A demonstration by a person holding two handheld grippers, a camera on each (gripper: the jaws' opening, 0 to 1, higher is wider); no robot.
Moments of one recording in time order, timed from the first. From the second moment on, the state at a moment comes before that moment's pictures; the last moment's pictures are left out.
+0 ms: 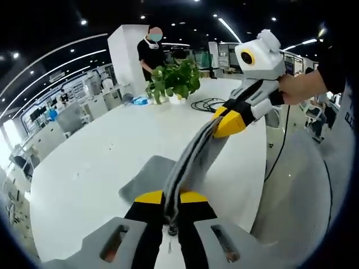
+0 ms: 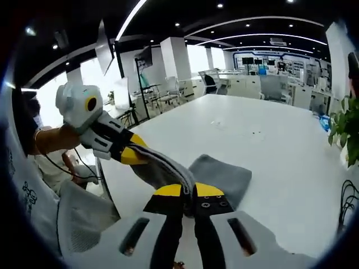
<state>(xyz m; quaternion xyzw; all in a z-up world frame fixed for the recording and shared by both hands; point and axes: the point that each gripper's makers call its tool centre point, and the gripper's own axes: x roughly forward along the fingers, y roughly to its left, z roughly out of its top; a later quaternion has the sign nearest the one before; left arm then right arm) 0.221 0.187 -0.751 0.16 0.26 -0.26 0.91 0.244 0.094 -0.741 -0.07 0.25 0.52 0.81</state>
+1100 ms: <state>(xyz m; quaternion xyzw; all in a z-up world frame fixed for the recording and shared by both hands) 0.320 0.215 -0.774 0.08 0.29 -0.27 0.91 0.351 0.121 -0.783 -0.02 0.29 0.48 0.83</state>
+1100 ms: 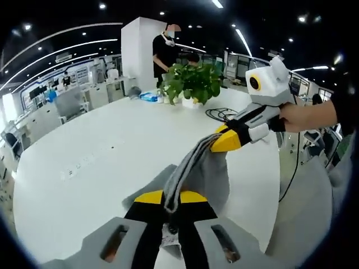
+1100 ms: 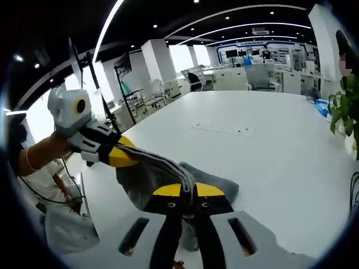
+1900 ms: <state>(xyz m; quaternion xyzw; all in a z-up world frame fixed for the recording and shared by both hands) 0.358 0.241 -0.854 0.02 0.39 -0.30 0.87 0.386 0.142 -0.859 -0.08 0.35 0.49 0.80</state>
